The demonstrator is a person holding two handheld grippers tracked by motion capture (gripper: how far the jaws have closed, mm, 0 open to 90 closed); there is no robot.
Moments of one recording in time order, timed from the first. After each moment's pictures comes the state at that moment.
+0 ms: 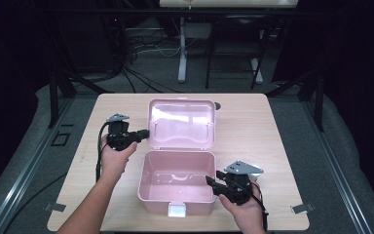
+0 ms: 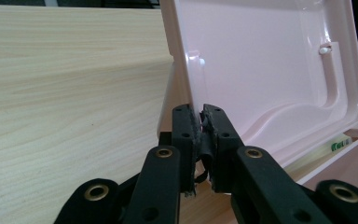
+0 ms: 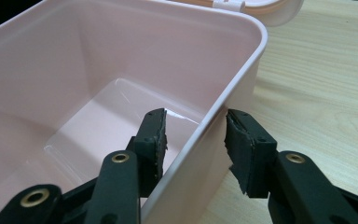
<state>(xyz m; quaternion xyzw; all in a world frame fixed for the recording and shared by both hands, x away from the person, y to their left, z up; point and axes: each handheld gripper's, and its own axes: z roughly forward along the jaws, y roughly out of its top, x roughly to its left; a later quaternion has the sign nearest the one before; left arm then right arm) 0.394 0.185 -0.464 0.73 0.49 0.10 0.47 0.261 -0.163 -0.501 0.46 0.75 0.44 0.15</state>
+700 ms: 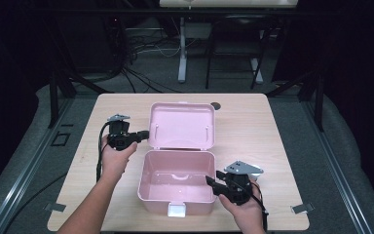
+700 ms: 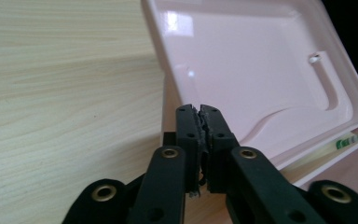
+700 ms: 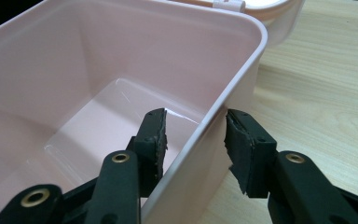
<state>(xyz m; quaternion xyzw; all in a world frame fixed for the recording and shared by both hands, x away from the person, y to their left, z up) 0.396 0.184 -0.467 0.73 0.50 0.10 0.45 0.261 -0.162 -0.501 0.46 0.75 0.44 0.15</state>
